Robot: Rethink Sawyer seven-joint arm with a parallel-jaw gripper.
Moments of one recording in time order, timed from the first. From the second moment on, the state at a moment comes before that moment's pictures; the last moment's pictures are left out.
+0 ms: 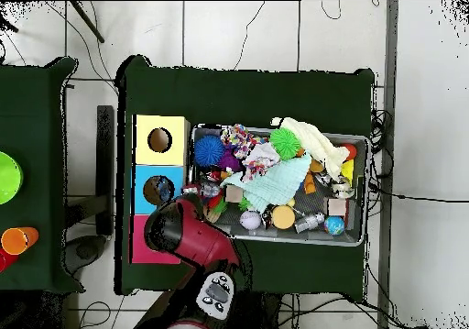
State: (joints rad) arm 0.21 -0.48 -0.24 1.94 0.57 0.02 2.66
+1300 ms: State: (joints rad) arm 0.36 -0.42 -0.46 1.85 0.56 0.18 2.66
